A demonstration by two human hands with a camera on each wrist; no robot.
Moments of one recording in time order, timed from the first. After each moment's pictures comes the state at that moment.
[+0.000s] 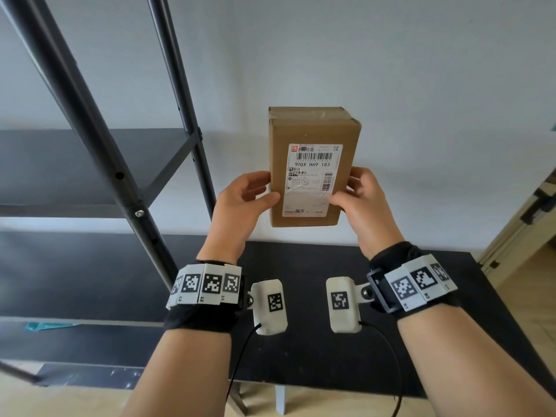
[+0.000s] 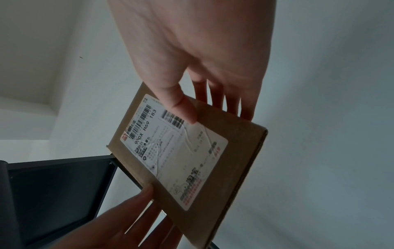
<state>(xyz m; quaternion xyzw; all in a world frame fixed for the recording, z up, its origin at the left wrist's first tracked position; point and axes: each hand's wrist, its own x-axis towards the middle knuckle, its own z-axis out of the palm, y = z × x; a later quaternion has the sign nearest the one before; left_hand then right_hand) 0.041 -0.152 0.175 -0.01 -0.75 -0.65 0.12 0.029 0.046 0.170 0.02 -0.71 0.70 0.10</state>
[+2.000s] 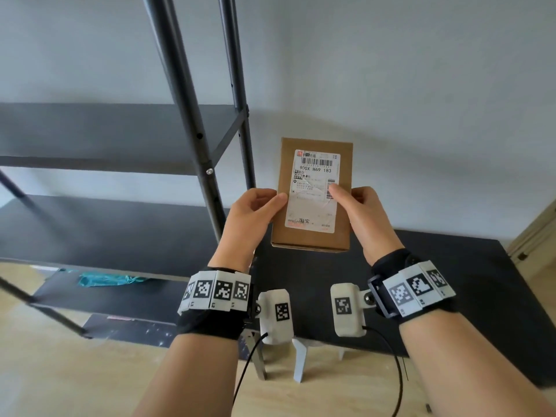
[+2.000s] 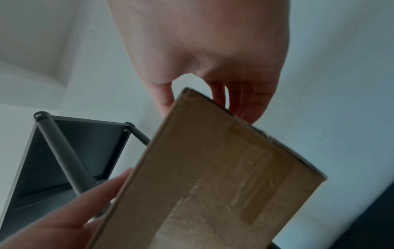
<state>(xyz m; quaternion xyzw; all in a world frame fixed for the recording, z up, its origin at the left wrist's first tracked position) 0.126 -0.210 0.152 0.08 -0.73 -0.67 0.07 0.099 -0.023 0.151 -0.06 -0.76 0.64 0.00</state>
